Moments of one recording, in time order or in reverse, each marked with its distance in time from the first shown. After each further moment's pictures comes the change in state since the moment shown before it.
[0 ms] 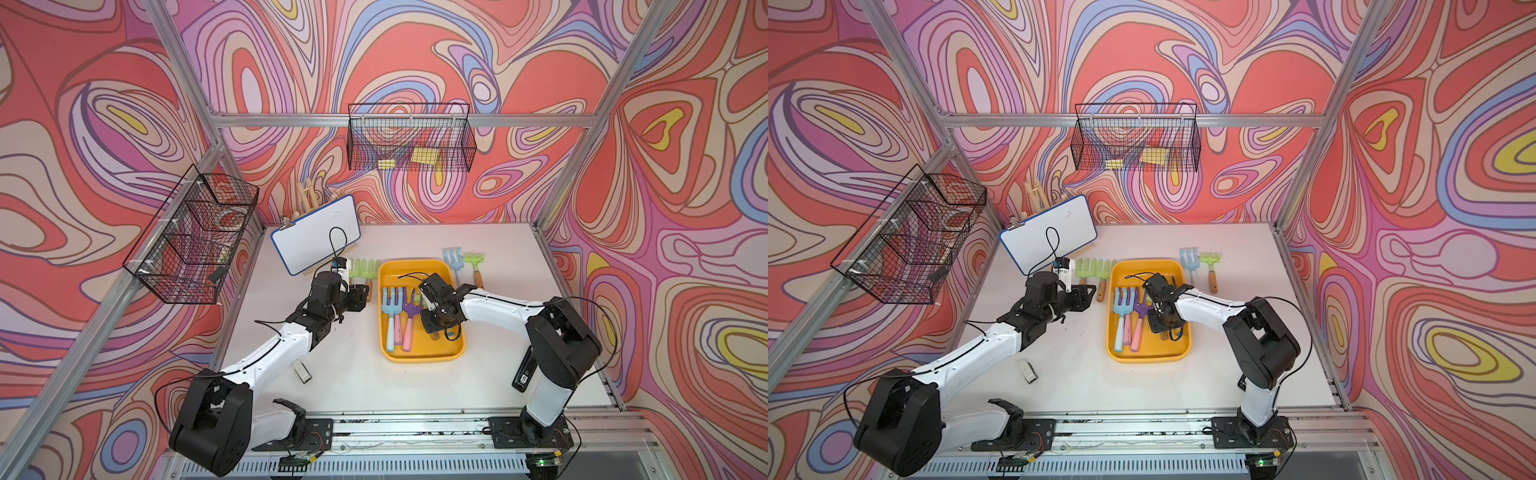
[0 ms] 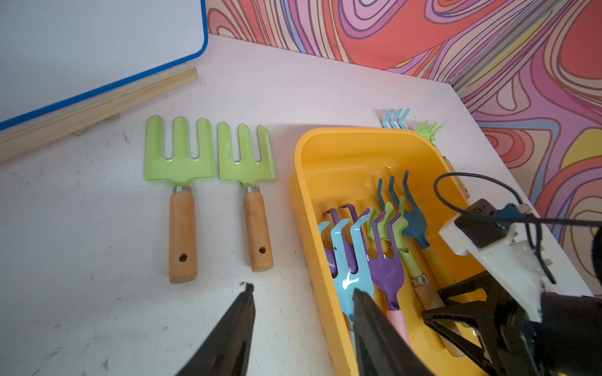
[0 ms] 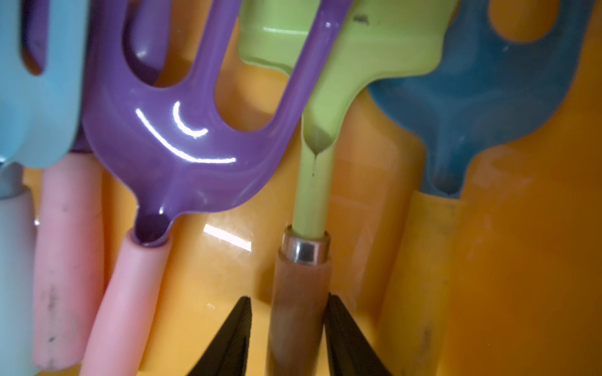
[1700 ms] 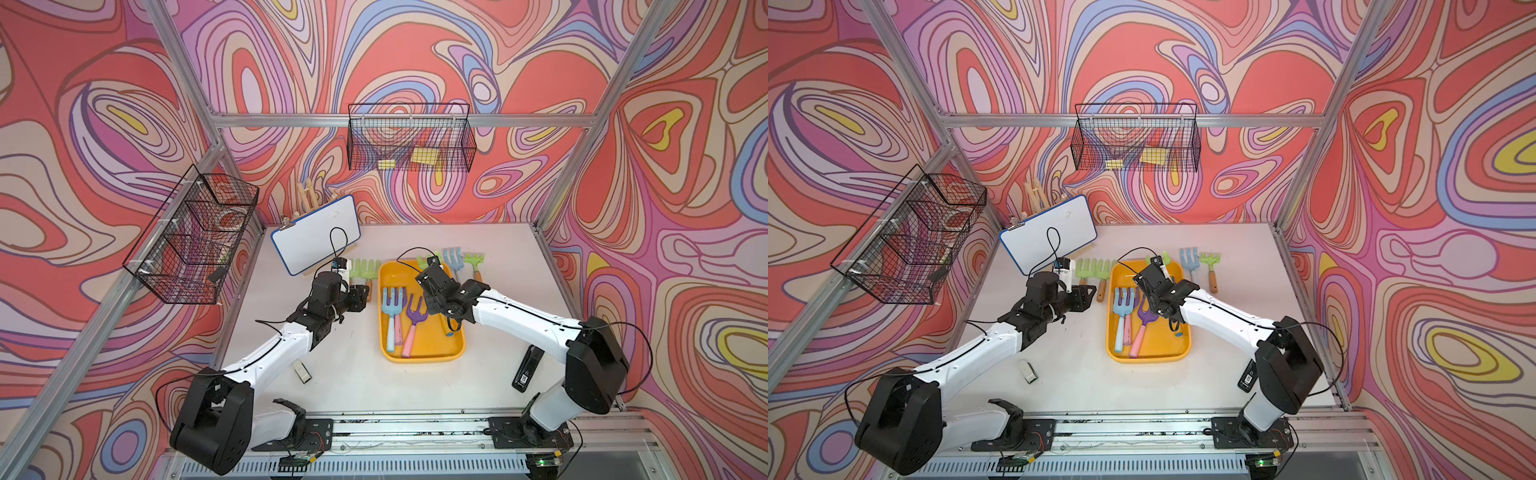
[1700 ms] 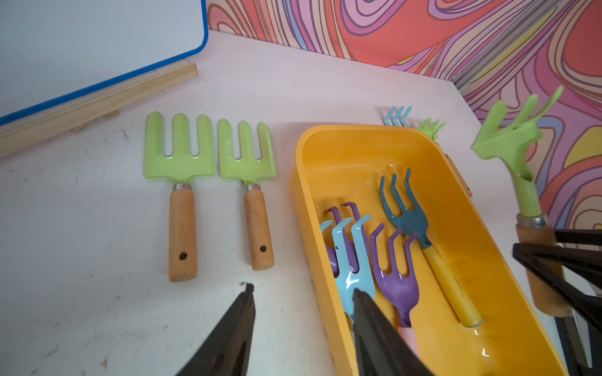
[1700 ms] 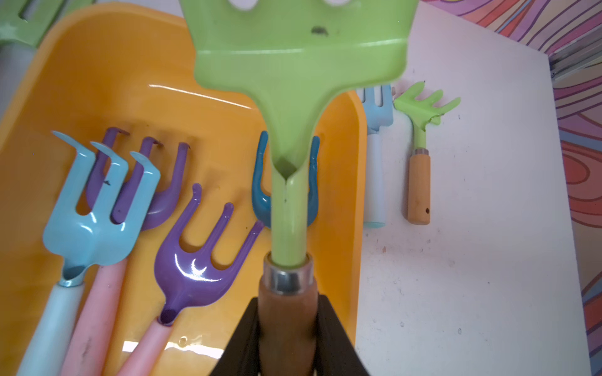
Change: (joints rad) left arm 0.000 0.009 0.000 -0.001 0.000 0.000; right arm 0.100 -0.213 0.092 -0.053 0.483 -0.002
